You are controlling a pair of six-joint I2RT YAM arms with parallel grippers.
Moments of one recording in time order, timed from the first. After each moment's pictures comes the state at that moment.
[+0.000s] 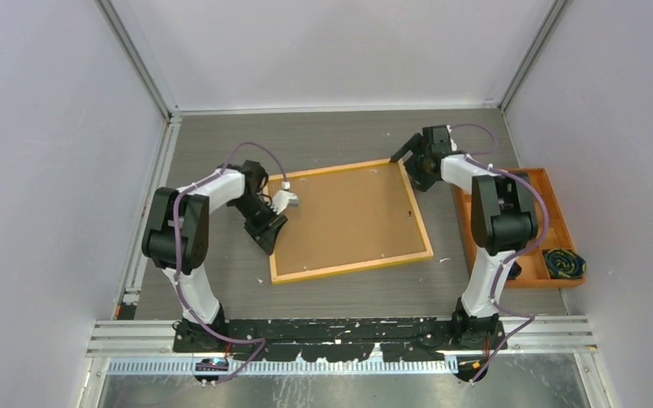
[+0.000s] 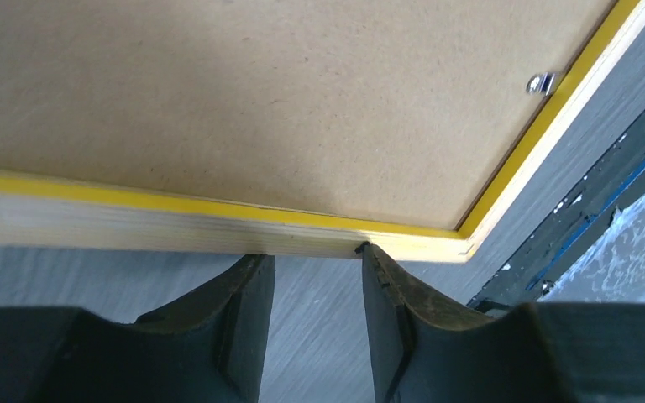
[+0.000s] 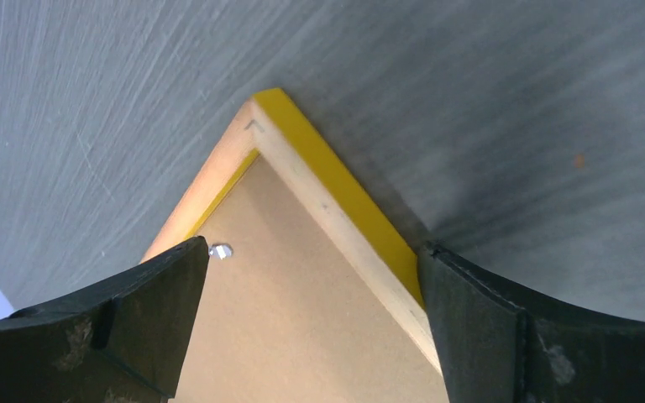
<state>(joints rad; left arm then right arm) -0.23 1.82 1.15 -0.97 0.49 0.67 0.13 1.91 1.22 -0.18 -0.07 0.92</state>
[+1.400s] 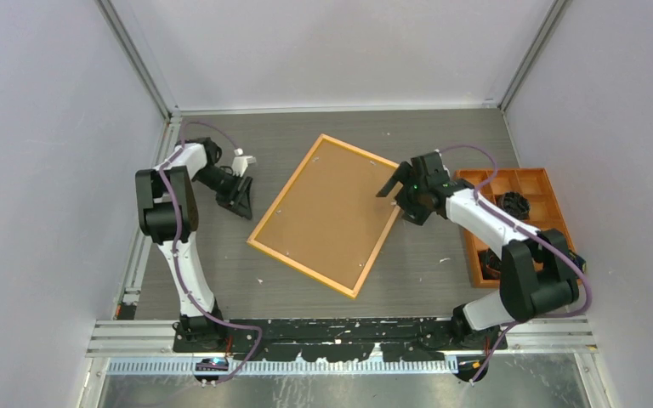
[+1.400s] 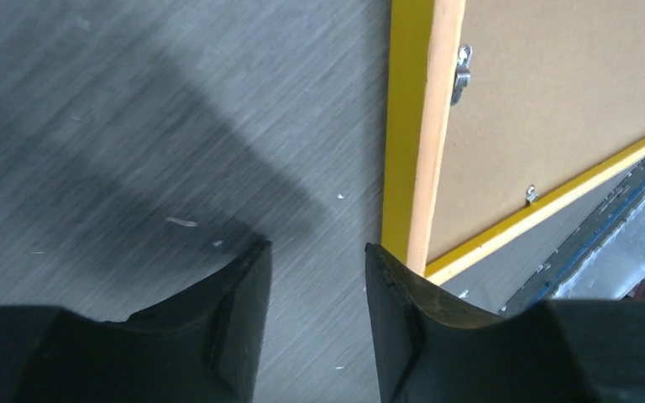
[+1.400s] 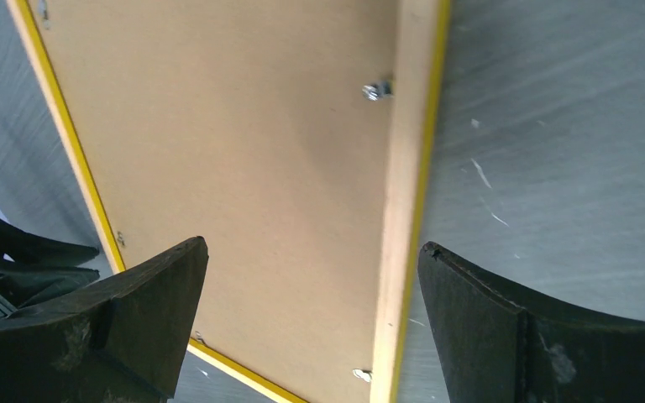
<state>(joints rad) 0.09 2.10 1.56 -1.11 0.61 0.64 0.33 1.50 0.98 -0.39 -0.05 0.95</state>
